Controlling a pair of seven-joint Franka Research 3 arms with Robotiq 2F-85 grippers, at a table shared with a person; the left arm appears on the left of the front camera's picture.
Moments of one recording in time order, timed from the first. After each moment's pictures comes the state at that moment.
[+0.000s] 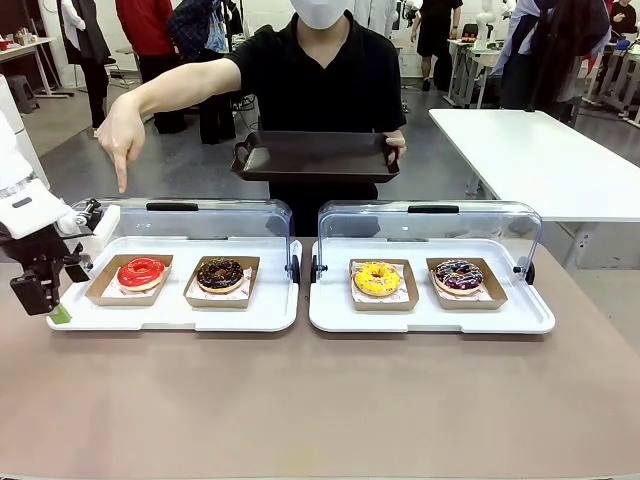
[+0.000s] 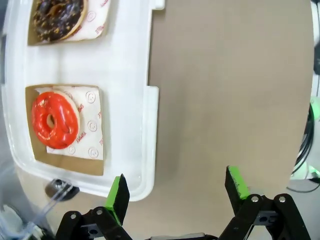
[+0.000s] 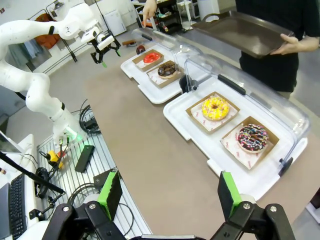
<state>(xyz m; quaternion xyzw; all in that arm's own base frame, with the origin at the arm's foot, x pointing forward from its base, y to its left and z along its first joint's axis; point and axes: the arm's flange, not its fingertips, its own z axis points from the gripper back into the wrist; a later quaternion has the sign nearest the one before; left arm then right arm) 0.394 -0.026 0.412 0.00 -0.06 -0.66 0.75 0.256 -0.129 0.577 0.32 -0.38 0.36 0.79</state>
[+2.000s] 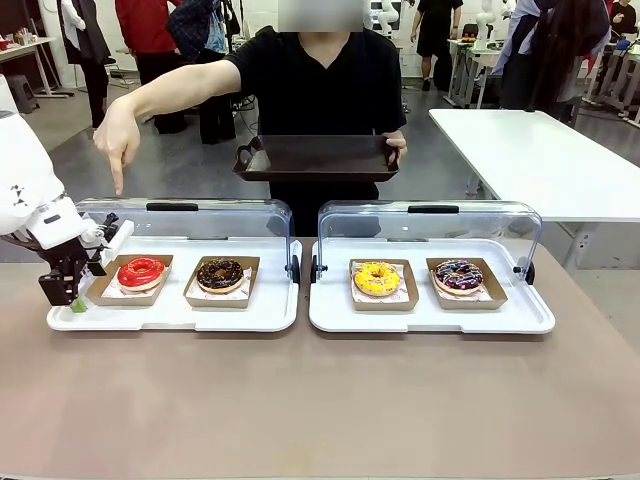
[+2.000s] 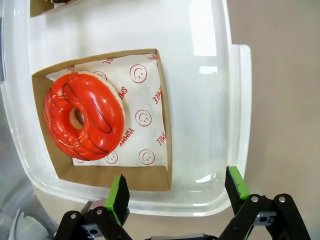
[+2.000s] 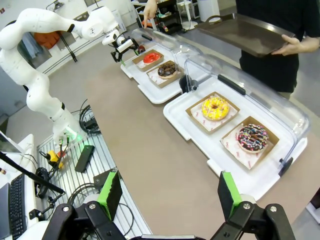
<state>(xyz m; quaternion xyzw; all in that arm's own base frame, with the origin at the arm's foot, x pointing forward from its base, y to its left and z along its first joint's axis) 0.484 0.005 0.348 0.03 -0.06 -0.70 0.71 0.256 -0.129 0.577 0.32 -0.38 0.36 0.79</state>
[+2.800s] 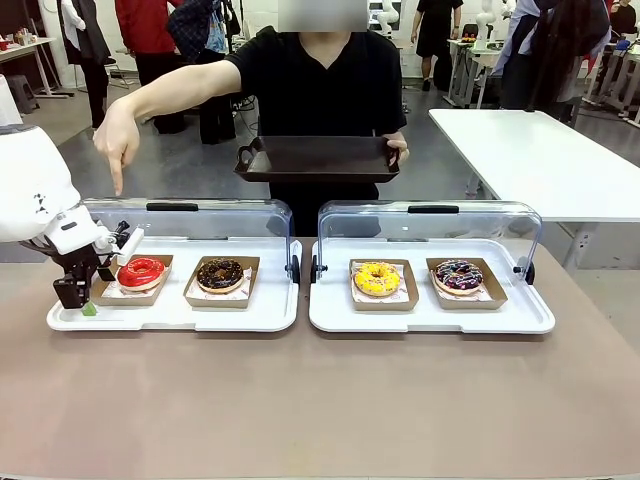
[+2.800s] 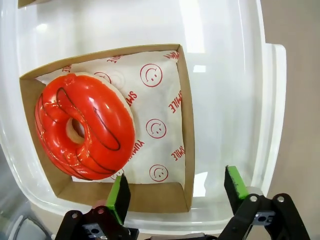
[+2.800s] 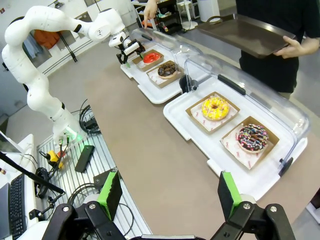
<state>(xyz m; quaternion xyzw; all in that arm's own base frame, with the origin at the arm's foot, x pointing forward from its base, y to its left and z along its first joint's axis) 0.506 0.001 0.322 0.02 -0.05 -0.70 0.71 0.256 -0.129 0.577 0.32 -0.38 0.36 0.79</state>
